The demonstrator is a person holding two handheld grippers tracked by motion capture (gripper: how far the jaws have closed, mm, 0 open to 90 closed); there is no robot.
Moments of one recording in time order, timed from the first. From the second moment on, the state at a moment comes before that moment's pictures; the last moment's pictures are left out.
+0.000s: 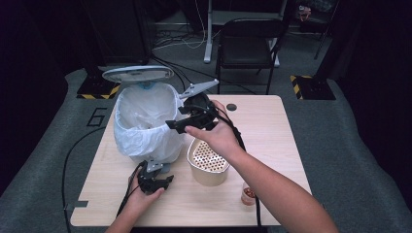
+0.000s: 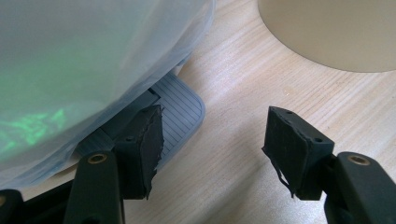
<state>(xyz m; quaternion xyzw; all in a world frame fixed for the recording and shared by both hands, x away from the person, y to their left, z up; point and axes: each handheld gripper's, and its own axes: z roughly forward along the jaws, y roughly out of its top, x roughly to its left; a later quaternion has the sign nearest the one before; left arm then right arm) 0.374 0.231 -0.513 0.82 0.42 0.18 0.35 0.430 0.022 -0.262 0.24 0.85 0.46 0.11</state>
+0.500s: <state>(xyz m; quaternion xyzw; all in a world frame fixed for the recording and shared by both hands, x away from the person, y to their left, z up) 0.373 0.230 -0.513 0.82 0.42 0.18 0.35 0.425 -0.029 -0.271 0.27 0.84 0.46 0.12</state>
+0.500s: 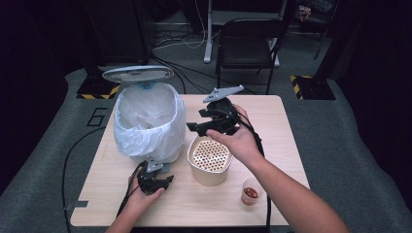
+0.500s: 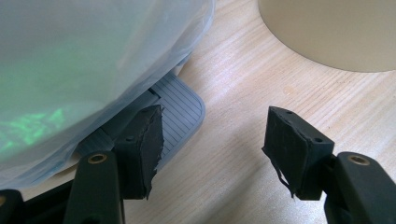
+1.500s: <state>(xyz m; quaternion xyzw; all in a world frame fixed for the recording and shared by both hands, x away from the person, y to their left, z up) 0.374 0.231 -0.513 0.83 0.41 0.18 0.34 0.459 -0.103 -0.344 0.33 0.84 0.41 0.16</state>
